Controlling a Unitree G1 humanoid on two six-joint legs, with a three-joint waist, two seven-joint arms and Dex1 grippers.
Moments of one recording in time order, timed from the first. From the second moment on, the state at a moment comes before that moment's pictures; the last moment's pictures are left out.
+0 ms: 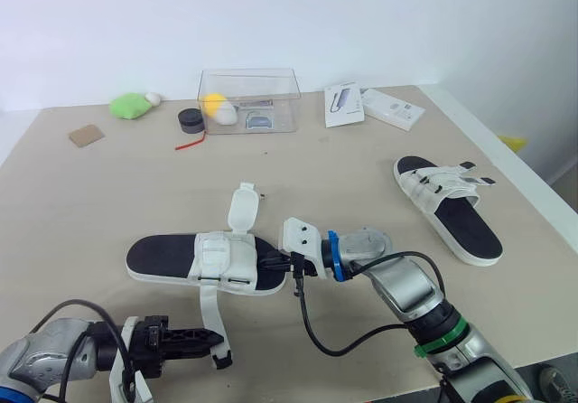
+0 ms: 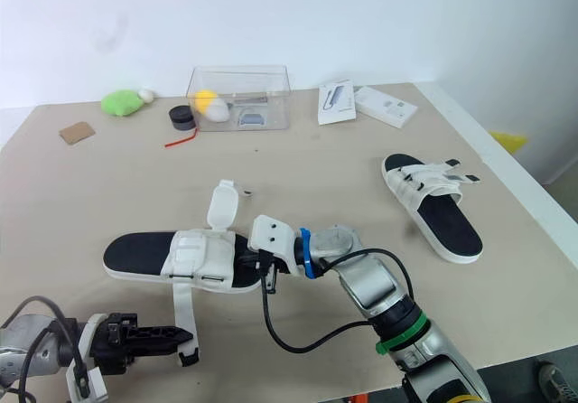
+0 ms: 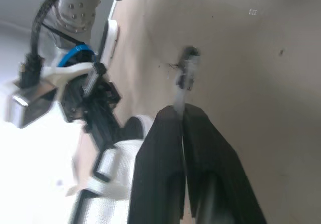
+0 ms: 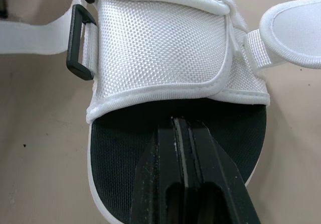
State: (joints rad) left arm 0.16 0.95 -0.16 0.04 0.16 -1.29 -0.60; right arm -0.49 -0.41 0.48 -0.13 0.10 0.44 0.99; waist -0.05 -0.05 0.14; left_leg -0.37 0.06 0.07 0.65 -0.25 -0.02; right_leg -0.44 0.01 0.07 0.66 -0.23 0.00
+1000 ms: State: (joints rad) left arm -0.34 0.99 -0.03 -0.11 -1.37 0.67 -0.82; right arm -0.52 -0.41 0.51 -0.13 0.07 0.42 1.00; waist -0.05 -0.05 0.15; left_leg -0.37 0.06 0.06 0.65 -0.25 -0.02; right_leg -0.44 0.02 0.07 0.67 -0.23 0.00
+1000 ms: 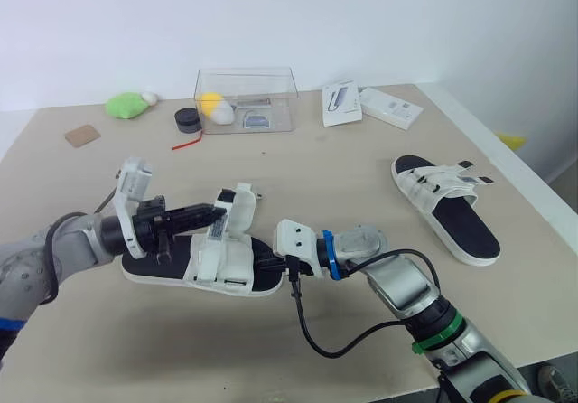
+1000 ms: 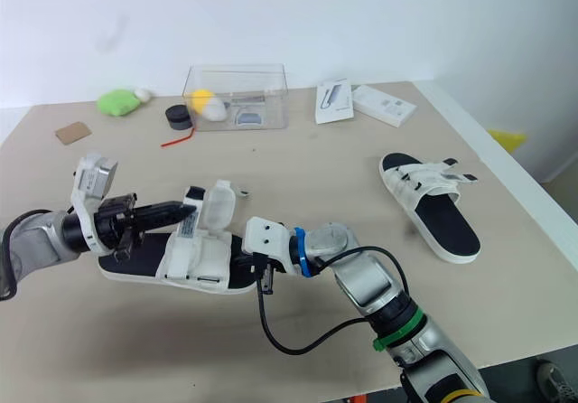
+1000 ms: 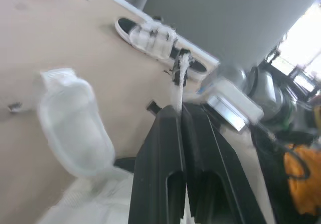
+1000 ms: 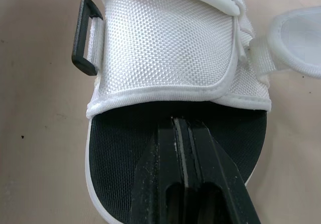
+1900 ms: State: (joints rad) left arm -0.37 0.73 0.14 0.11 -1.11 0.99 -0.82; right arm -0.50 -0.41 0.51 -0.15 0.06 0.43 0.97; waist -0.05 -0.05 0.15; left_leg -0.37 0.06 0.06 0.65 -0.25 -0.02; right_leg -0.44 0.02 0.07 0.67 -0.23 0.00
